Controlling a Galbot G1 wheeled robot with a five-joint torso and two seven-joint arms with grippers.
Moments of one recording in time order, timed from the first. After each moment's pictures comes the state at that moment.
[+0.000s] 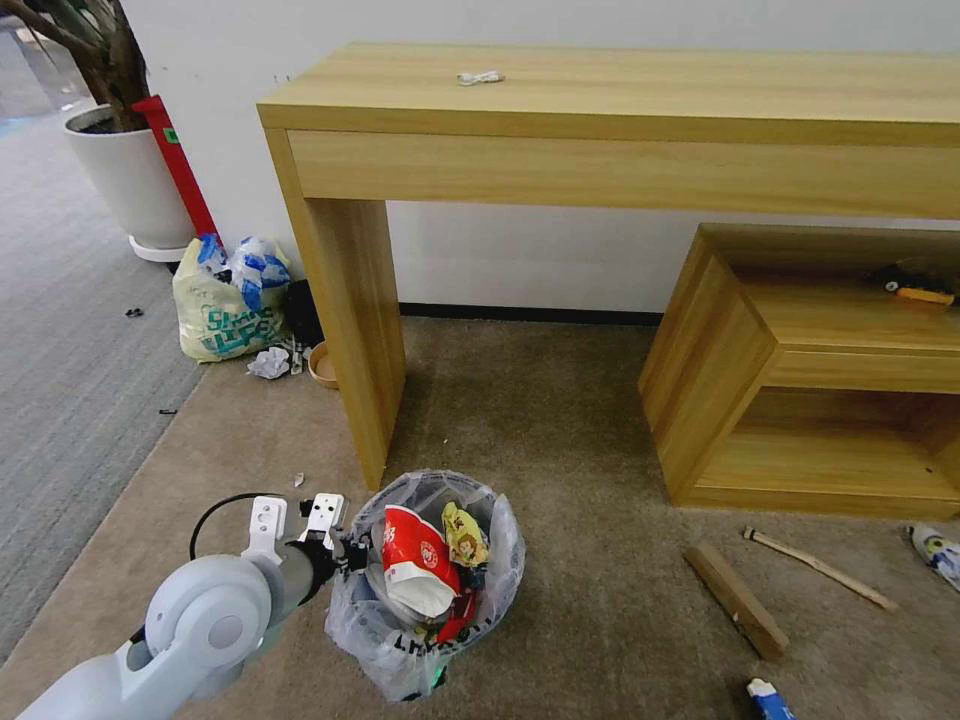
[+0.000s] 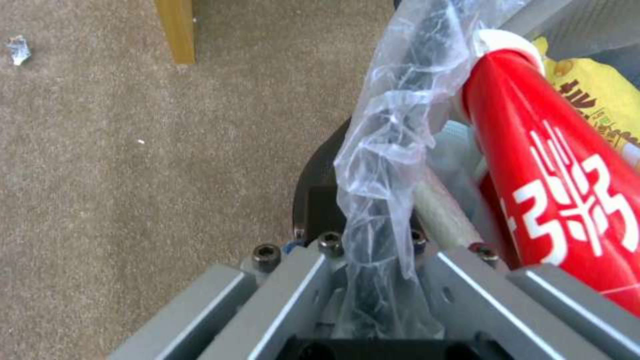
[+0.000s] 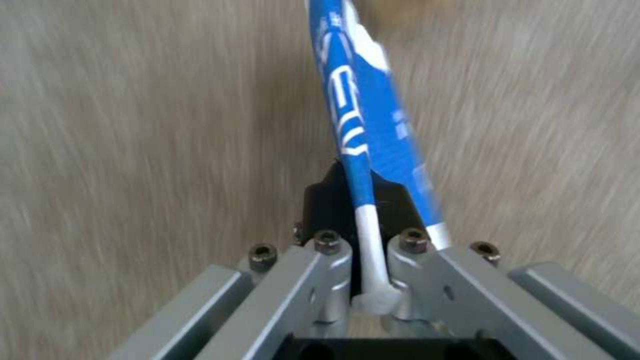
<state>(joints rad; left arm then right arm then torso) 1.29 -0.73 -0.26 -2.21 -1.25 0.74 -0.54 -1.89 1.17 0.74 1.58 0.35 -0.04 -0.05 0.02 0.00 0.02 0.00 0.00</state>
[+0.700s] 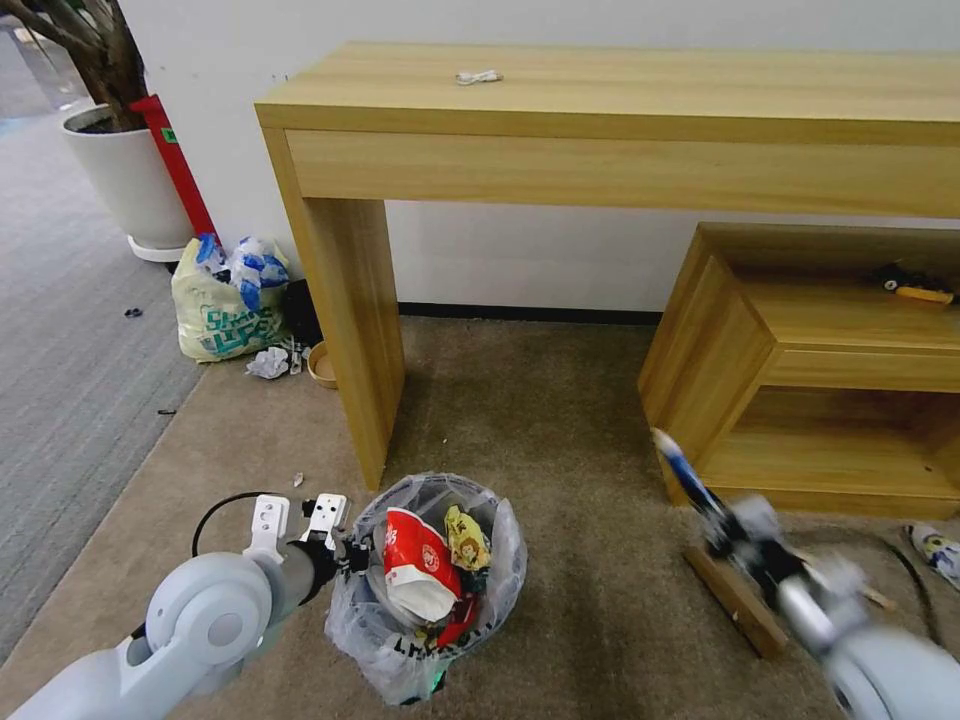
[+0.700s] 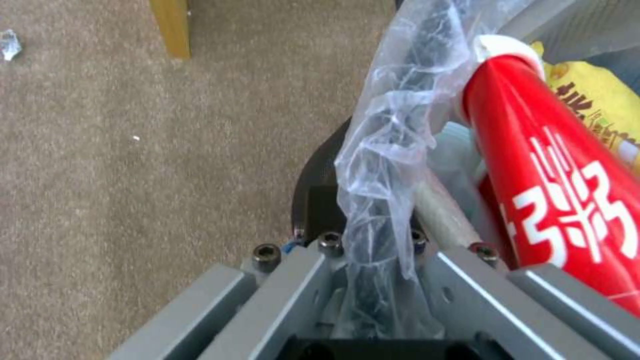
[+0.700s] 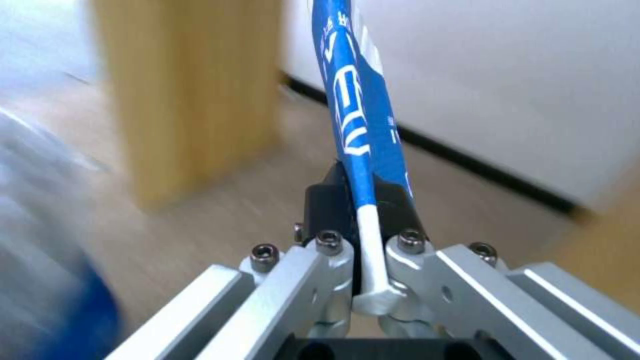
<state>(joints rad) 1.24 -0.70 -0.22 -2.20 -1.31 0.74 -0.57 -1.38 0.86 0.49 2.11 0.44 -0.23 -0.23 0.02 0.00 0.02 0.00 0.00</state>
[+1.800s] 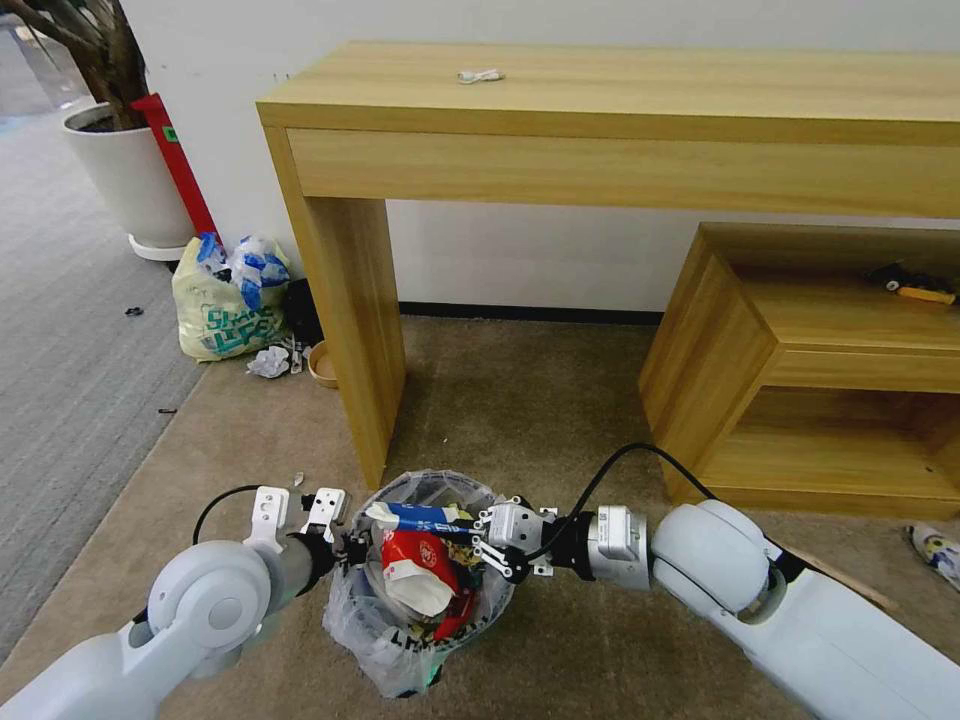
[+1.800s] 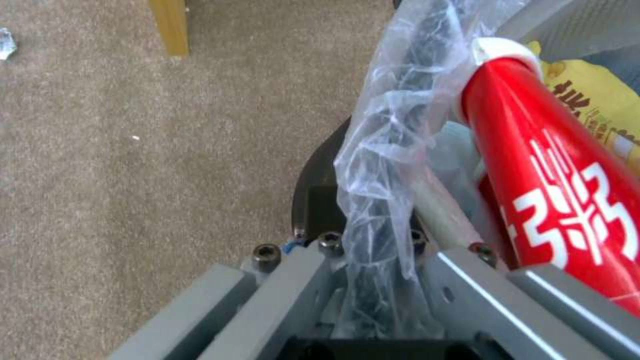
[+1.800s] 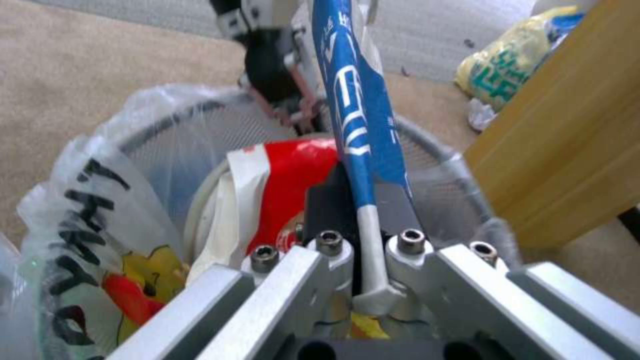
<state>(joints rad) 1.22 -0.69 -0.20 -2.17 -1.32 0.74 -0.55 -0.92 0.81 -0.10 2.10 0.21 -0.27 -0.63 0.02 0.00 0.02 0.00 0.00</state>
